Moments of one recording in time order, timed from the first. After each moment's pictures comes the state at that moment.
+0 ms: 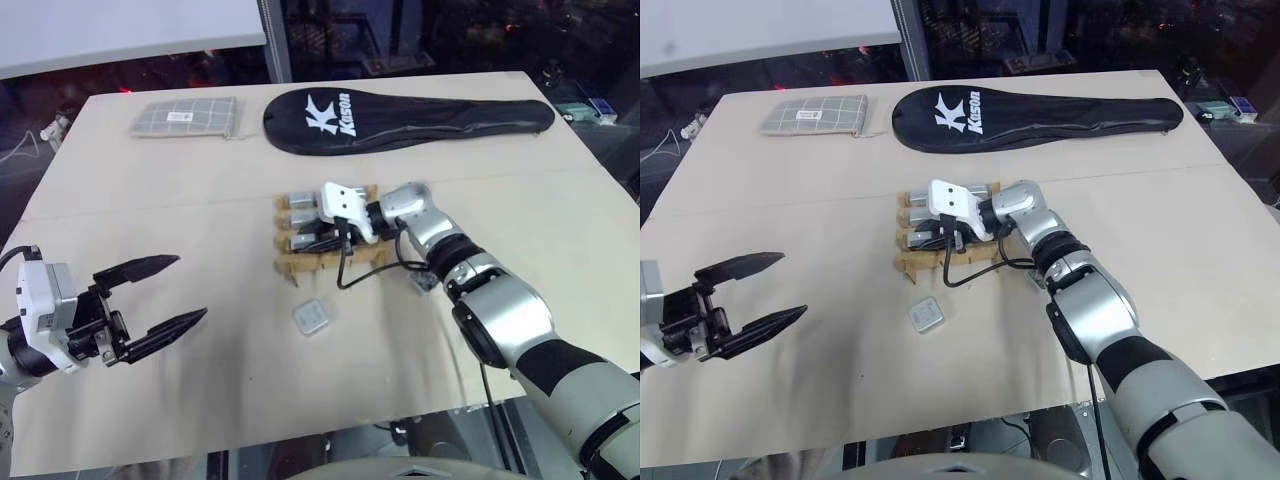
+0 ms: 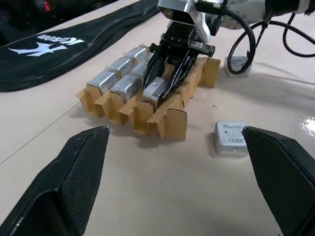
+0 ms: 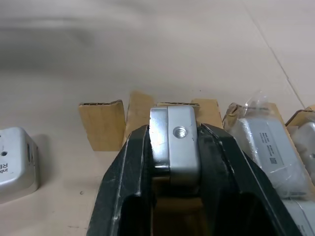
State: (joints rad) left arm 0.33 0.82 0.70 -0.31 -0.72 0.21 -1.26; right arm -1.18 0.00 0.26 1.18 -0.04 -0.29 1.29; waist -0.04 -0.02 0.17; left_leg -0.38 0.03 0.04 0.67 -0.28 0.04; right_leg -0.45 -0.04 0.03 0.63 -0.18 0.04
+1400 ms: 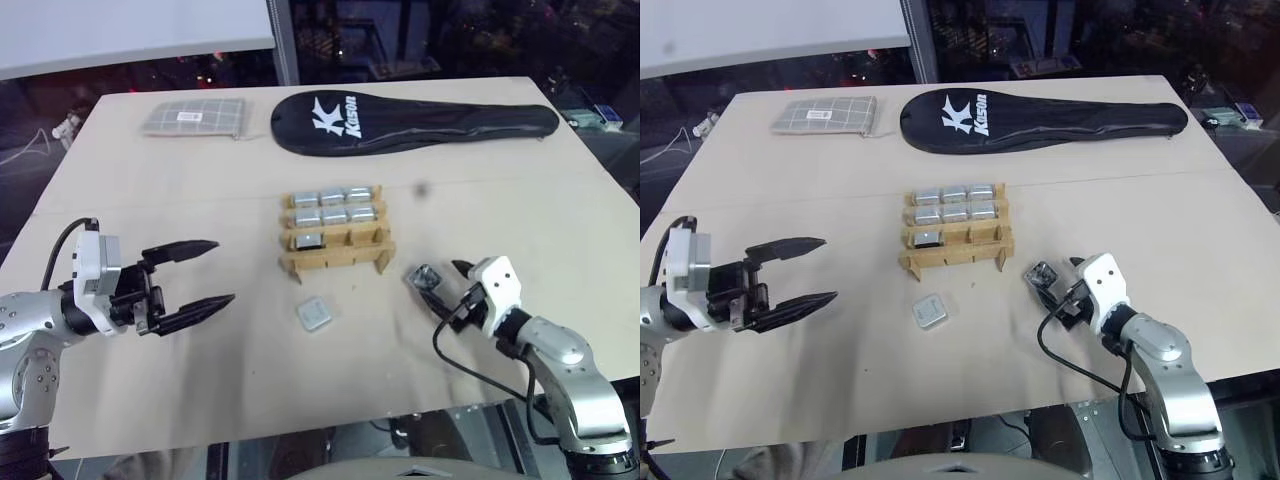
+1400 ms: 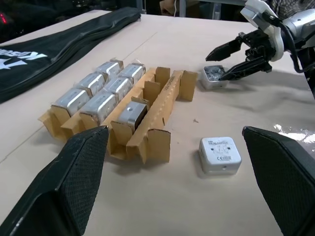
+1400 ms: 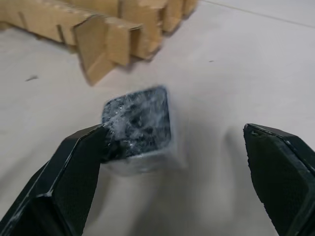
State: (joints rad) left arm 0.08 0.86 0.49 -0.15 -0.69 0.21 -1.36; right arm 0.10 -0.34 0.00 -0.46 0.15 0.45 0.59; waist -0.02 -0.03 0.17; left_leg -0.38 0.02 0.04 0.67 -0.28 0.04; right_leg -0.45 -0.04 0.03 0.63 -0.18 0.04
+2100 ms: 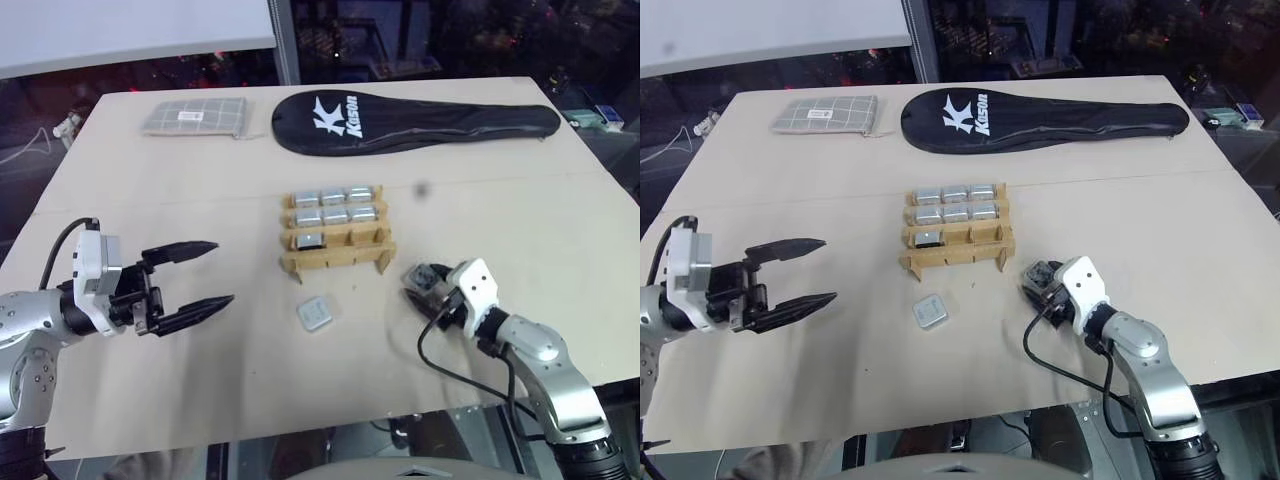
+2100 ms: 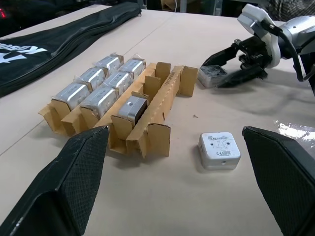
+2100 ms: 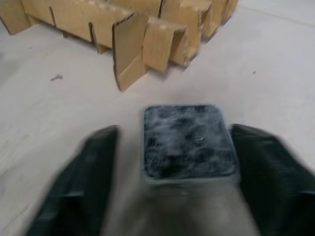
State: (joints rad) left arm 0.08 0.88 0.48 -0.15 -0.69 0.21 -1.35; right arm 0.04 -0.35 0.10 -0.37 0.14 0.34 0.57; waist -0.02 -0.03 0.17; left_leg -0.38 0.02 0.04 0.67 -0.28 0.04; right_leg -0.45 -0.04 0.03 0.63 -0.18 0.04
